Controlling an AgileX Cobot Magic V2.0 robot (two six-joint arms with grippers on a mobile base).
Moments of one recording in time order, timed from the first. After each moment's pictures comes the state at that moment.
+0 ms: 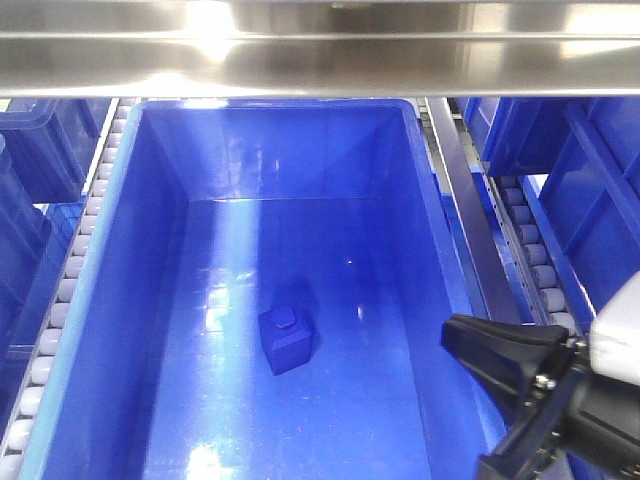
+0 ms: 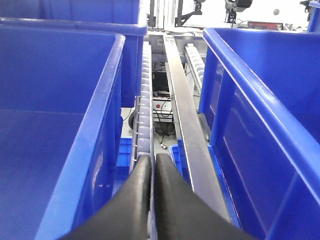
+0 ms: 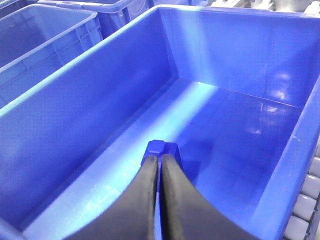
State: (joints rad) left arm 0.00 -0.01 0.03 0.23 0.15 -0.30; right arm 0.72 0.70 -0.40 0.02 0.01 0.08
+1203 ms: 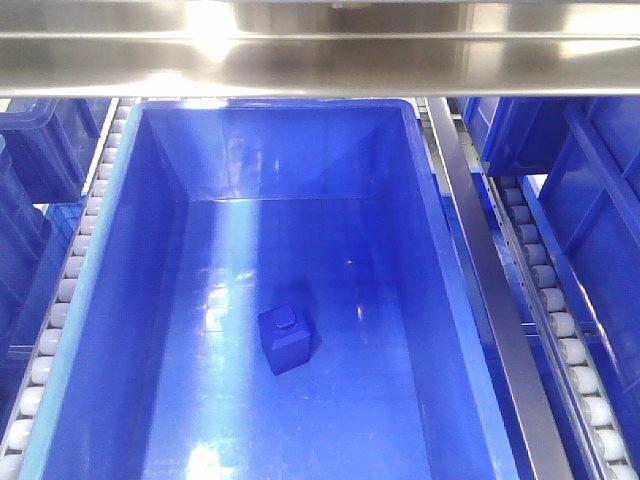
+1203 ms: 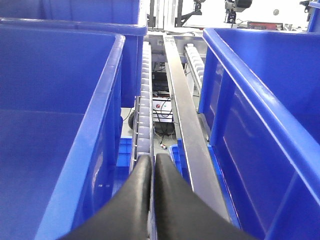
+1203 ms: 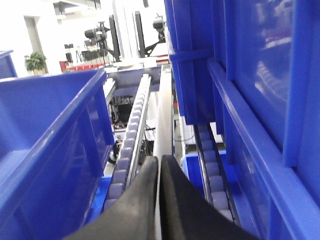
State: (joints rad) left arm 0.00 -0.01 0.03 0.23 0.15 -0.30; right arm 0.06 -0.01 0.03 0.02 0.02 0.08
